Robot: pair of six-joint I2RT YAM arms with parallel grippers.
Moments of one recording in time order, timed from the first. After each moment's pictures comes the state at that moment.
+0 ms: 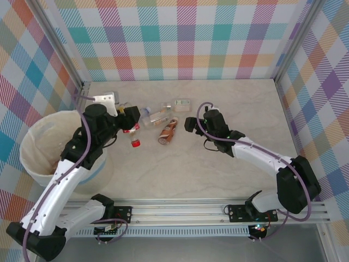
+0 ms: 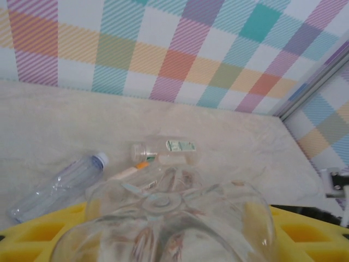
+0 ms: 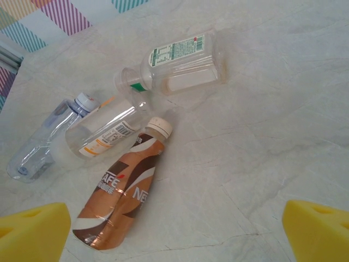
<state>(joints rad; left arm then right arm) -0.41 0.90 1.17 -0.53 -0.07 -0.41 0.64 1.40 0.88 -0.08 0.15 0.64</state>
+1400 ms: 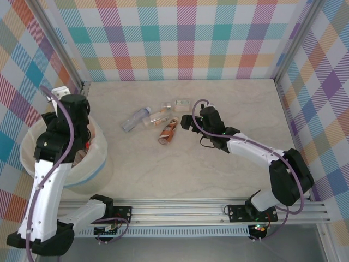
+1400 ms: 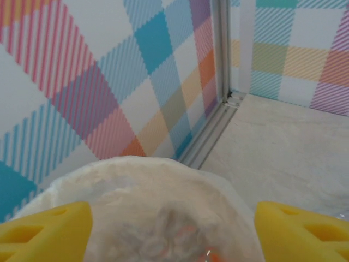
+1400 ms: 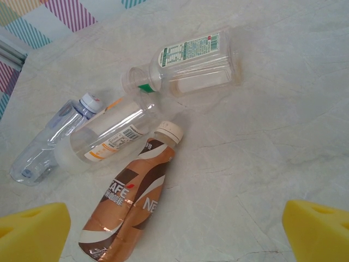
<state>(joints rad) -0.22 1.05 1.52 -1.06 -0.82 -0.26 0.64 1.48 0.94 -0.06 0.12 0.64</state>
